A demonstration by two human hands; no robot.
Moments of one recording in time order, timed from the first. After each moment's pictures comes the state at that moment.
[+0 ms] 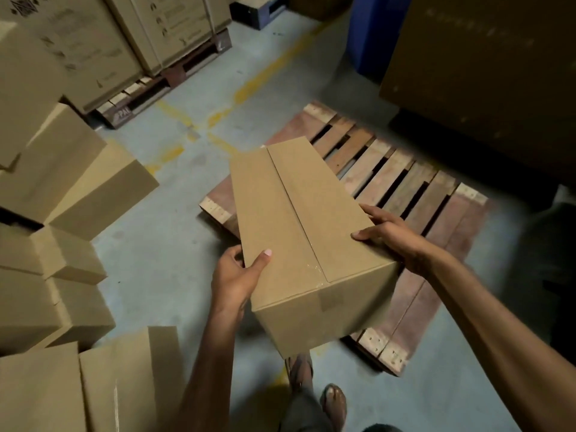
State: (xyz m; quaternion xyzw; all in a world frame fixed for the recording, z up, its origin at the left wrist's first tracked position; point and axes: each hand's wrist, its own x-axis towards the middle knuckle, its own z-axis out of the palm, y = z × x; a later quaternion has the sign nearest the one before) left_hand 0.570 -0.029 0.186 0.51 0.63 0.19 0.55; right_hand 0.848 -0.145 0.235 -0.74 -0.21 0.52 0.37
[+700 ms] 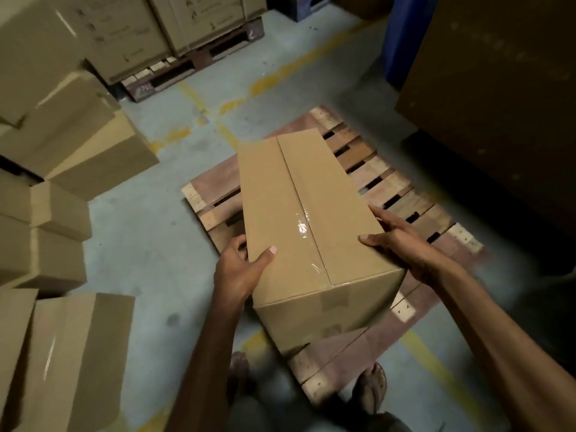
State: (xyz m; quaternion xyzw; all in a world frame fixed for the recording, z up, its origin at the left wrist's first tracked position) left_hand 0.838 -0.127 0.180 0.47 0.67 0.24 0.51; right_hand 1.136 -0.198 0.213 -0.70 -0.29 0.56 0.33
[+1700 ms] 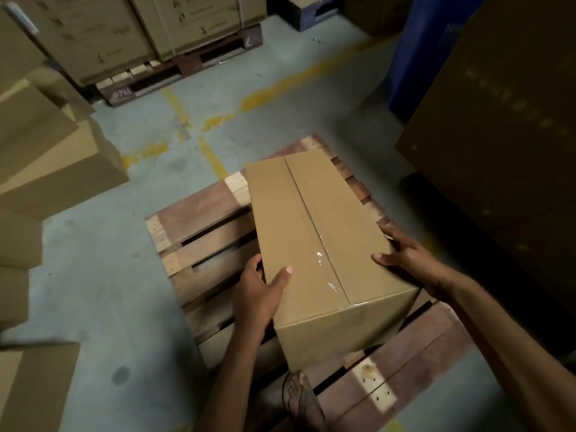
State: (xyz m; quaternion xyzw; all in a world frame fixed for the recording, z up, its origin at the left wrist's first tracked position) left_hand 1.042 0.044 0.115 0.46 0.69 0.23 0.51; right_hand 1.348 0.011 0.141 -0.73 -0.32 0.56 0.24
